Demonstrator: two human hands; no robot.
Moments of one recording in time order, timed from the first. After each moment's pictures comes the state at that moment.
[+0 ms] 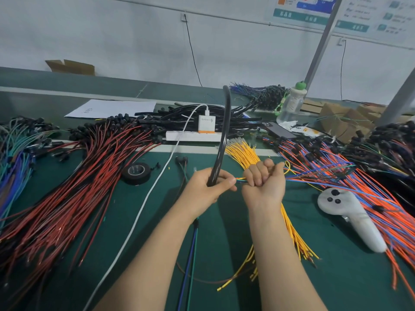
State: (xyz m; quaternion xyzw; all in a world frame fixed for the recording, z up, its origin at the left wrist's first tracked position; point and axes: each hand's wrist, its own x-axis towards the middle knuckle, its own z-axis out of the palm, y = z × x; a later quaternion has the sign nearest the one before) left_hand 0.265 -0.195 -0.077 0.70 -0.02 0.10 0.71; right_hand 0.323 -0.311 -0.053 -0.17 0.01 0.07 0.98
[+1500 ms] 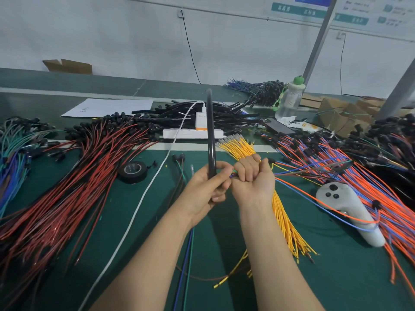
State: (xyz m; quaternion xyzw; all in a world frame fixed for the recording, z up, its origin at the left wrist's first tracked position) left_hand 0.261 -0.210 -0.070 0.52 -0.04 0.04 0.85; right_hand 0.310 -0.302 -0.048 -0.02 0.02 0.17 0.99
